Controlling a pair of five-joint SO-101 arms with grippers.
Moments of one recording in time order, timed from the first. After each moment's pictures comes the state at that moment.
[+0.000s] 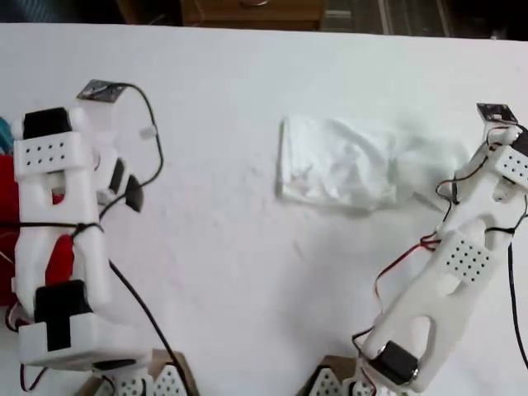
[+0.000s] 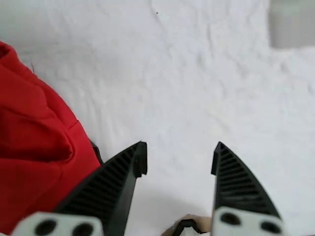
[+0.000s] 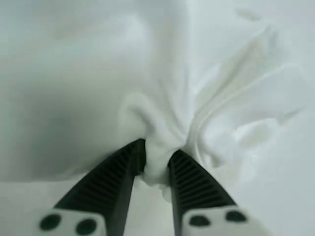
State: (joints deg) left arm -18.9 -1.6 1.9 95.7 -17.7; right arm 33.1 66.6 -72.4 99.7 34.9
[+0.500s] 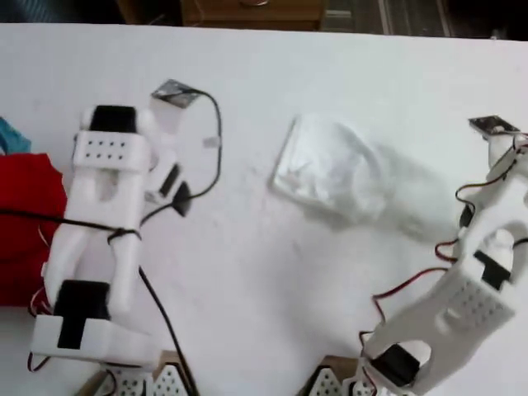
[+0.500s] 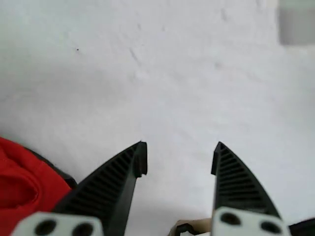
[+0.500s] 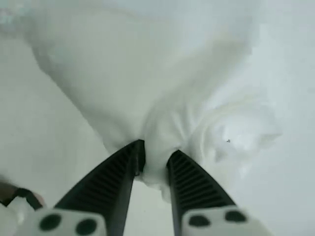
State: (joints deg) left arm -3.8 -1.7 1.9 95.7 -17.7; right arm 37.4 26.9 -24.4 100.0 57.1
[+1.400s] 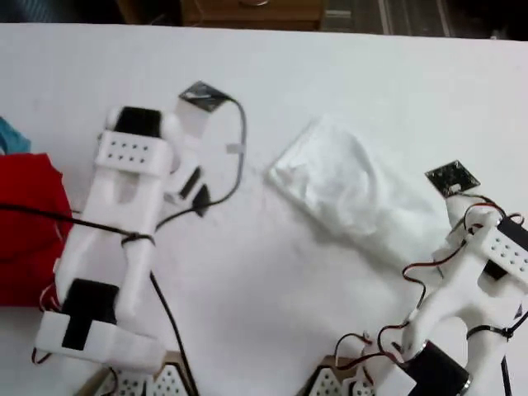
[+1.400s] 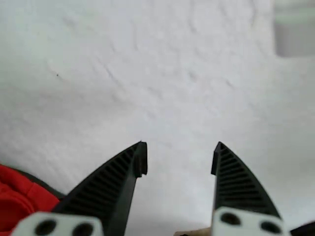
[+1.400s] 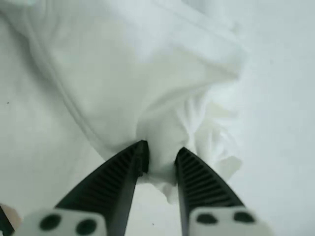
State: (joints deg) left arm 2.8 -1.7 1.8 93.1 -15.5; right arm 38.2 -20.1 40.2 65.6 63.8
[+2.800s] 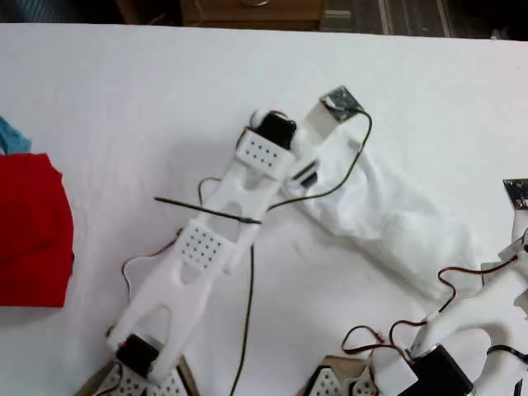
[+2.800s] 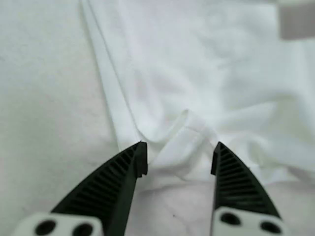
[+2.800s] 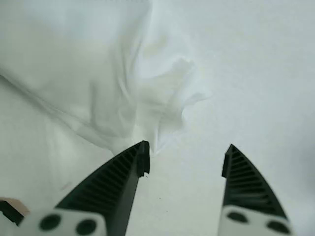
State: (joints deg) left arm 24.6 72.5 -90.1 96.7 -21.2; right arm 53.2 -20.1 31.0 72.4 57.4
